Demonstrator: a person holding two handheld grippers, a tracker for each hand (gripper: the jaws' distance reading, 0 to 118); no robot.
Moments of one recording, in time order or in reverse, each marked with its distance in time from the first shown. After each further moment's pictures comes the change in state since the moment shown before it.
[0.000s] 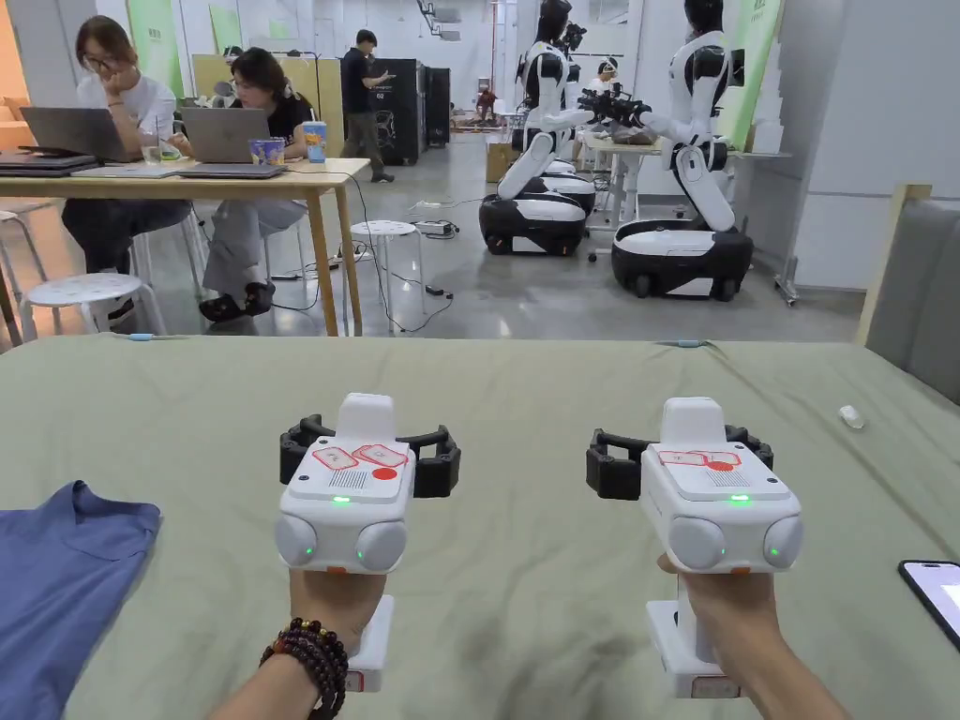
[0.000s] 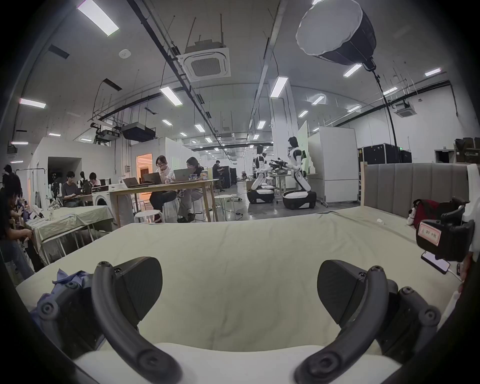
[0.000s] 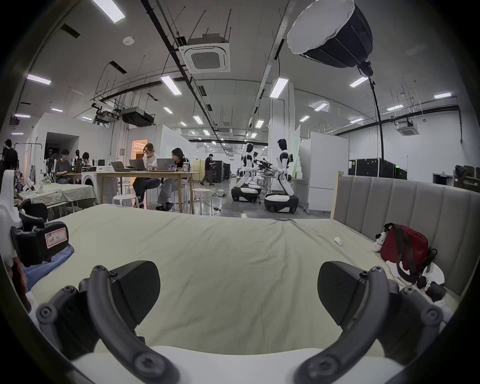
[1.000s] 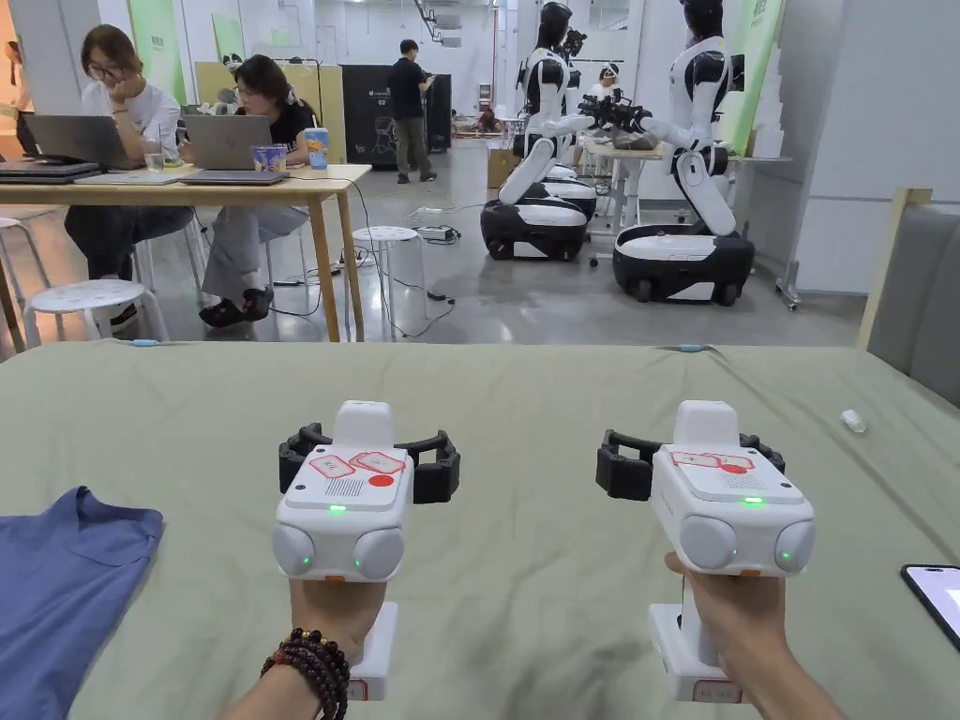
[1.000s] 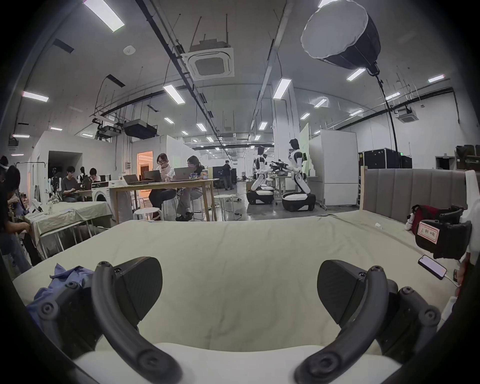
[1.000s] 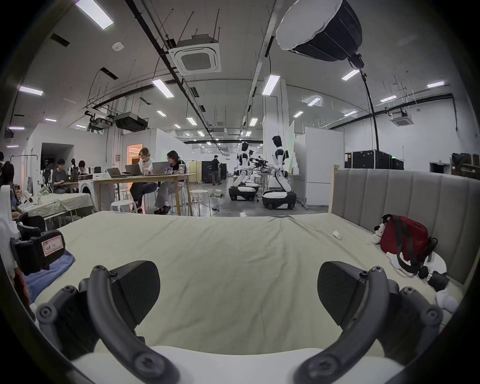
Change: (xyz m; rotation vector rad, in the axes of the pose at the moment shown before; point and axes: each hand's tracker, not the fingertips) left arm -0.001 0.000 0.003 0.003 -0.004 0.032; right arm 0.007 0.002 0.002 -0.008 -0.013 -0.058
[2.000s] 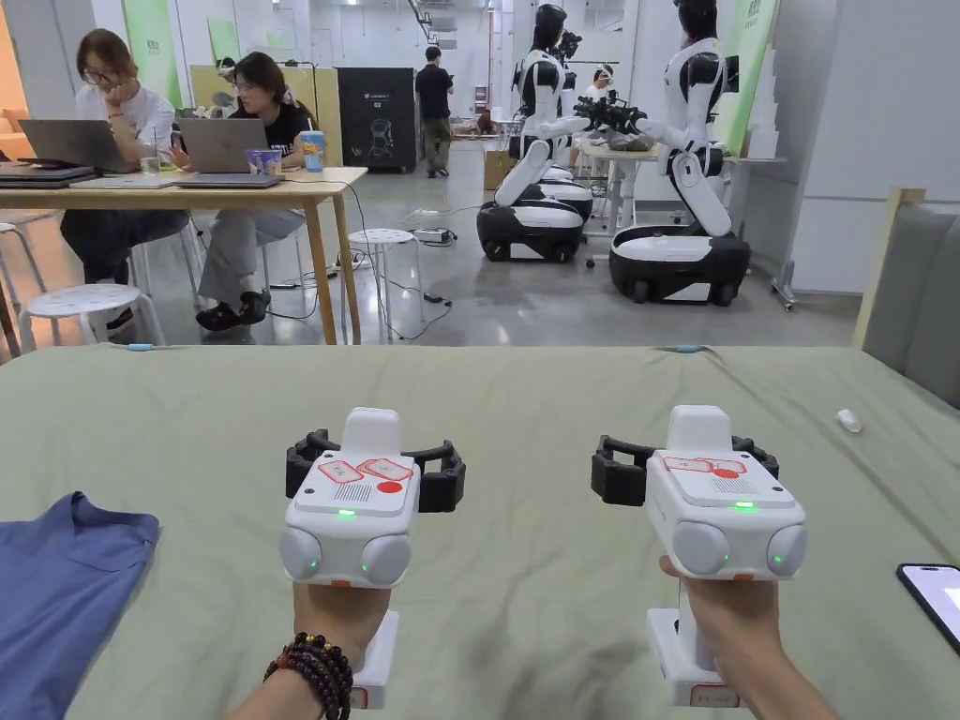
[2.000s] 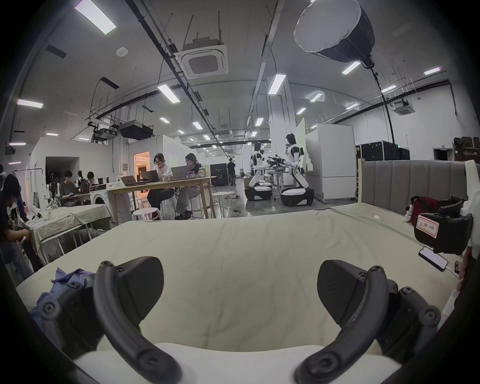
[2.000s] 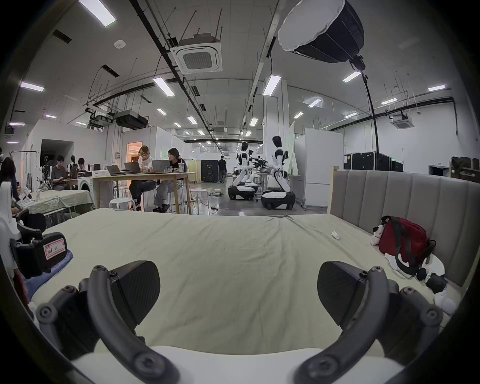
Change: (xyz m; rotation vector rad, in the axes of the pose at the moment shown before) left arm 0.008 -0.004 -0.003 -0.023 -0.011 -0.037; right arm -0.003 -0.002 0.002 -0.003 -0.007 0.017
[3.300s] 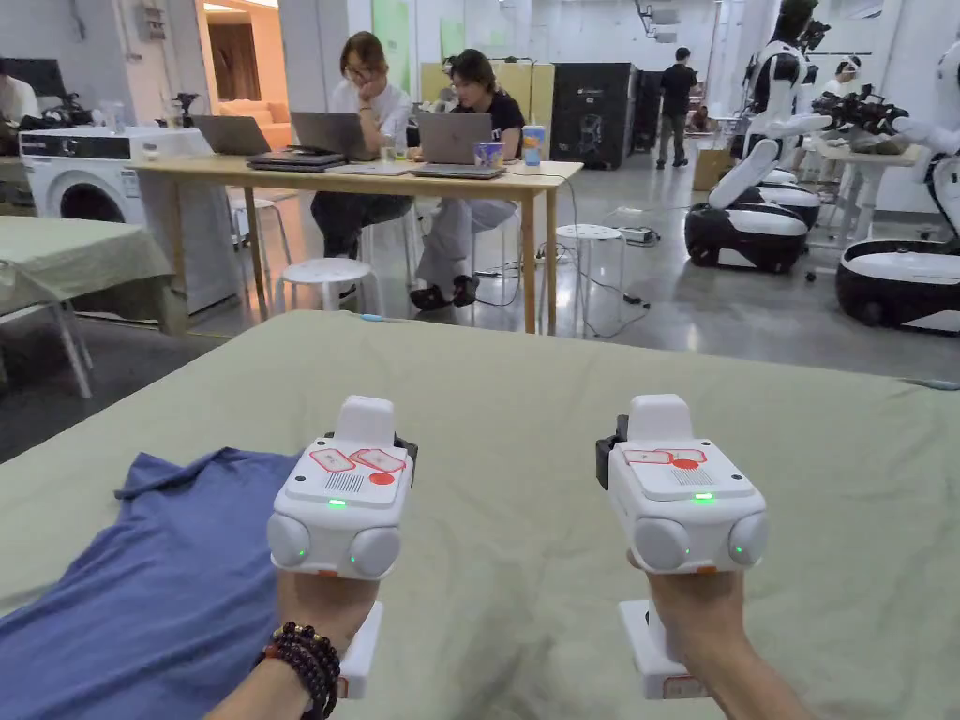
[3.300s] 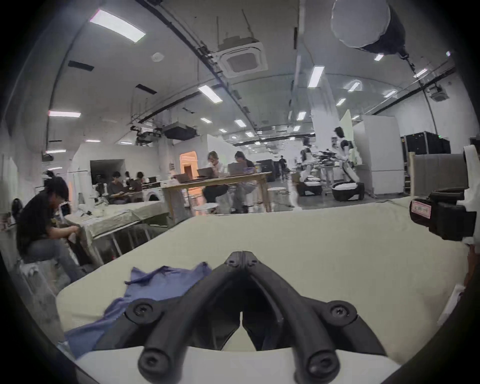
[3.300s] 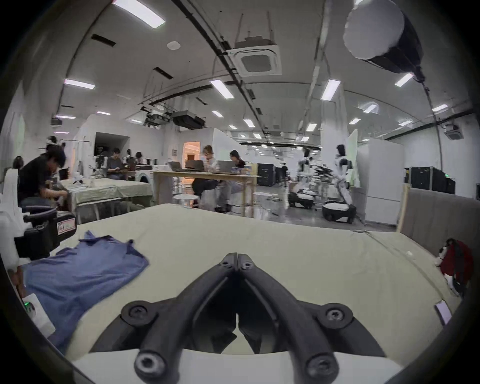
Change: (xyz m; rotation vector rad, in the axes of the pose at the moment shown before) left arm -0.200 -0.017 0.073 -0.029 0.337 -0.026; right arm -0.241 0.011 -0.007 0.029 0.380 0.116
